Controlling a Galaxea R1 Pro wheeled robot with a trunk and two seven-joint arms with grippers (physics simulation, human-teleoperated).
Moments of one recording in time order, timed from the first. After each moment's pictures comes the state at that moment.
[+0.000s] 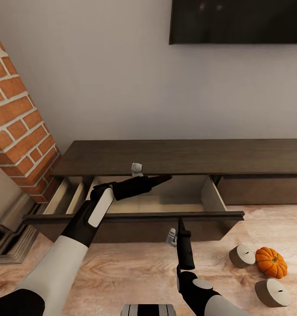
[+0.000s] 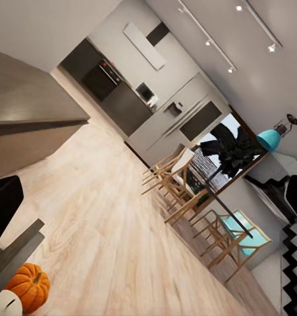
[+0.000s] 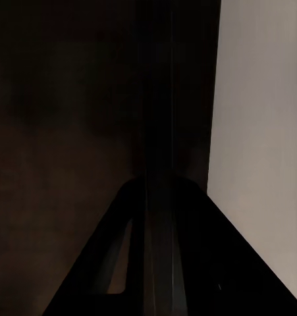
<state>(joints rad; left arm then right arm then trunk) -0.85 -0.08 -0.28 -1.12 0.70 0.68 -0.91 -0.60 0.15 0.32 -0.30 1.24 0.22 -1.02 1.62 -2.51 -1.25</state>
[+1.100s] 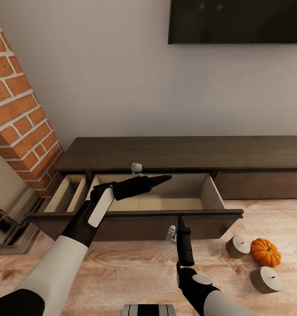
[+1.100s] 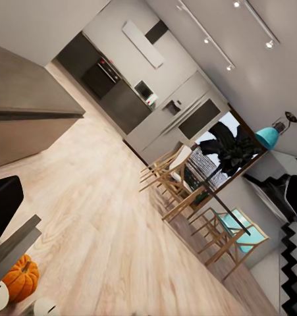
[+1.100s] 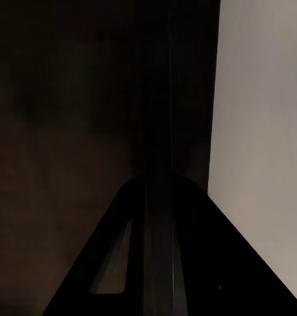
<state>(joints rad) -0.85 -0.08 -0.28 -1.12 0.70 0.68 -0.91 -0.62 0.15 0.32 -0.29 1.23 0.21 -0.99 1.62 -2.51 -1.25</state>
